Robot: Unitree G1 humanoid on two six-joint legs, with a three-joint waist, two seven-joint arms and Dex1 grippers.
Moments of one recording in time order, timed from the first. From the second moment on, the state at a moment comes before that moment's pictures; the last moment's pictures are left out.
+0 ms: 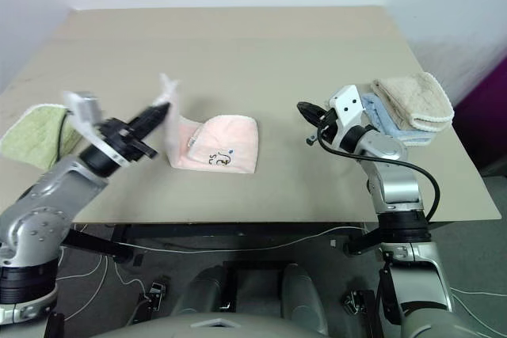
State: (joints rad) left arm -0.20 0.60 0.09 -0.44 -0.93 0.56 -0.39; right arm -0.48 -0.47 -0.06 0.14 0.26 0.16 0.72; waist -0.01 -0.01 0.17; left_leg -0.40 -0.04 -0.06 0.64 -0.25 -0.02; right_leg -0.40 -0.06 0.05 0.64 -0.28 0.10
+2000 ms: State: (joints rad) left arm -0.36 0.45 -0.12 0.06 -0.24 0.30 -0.66; right arm -0.54 -0.23 0.20 0.24 0.22 0.39 0.73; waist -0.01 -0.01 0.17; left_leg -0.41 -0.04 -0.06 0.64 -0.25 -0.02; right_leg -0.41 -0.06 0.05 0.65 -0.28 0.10
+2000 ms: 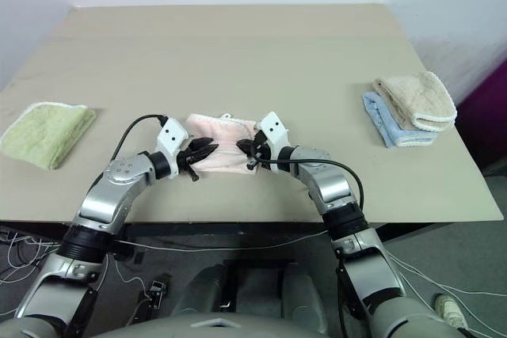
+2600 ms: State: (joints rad) left arm -0.30 0.40 0.50 -0.05 -0.94 0.94 -0.36; right arm -0.47 -0.31 0.09 0.00 0.29 0.39 0.75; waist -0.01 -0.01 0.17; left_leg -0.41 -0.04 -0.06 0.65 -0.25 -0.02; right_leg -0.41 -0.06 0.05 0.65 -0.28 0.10
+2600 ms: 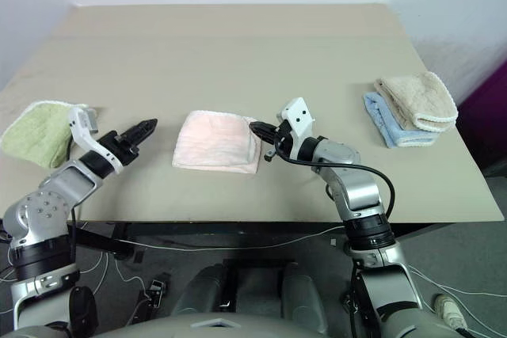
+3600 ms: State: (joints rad) left arm -0.26 0.21 0.46 -0.10 -1.25 1.19 -0.05; right arm -0.41 -0.36 0.03 -0.11 0.33 0.41 0.69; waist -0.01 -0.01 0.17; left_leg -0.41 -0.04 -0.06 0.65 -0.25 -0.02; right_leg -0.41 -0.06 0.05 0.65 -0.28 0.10
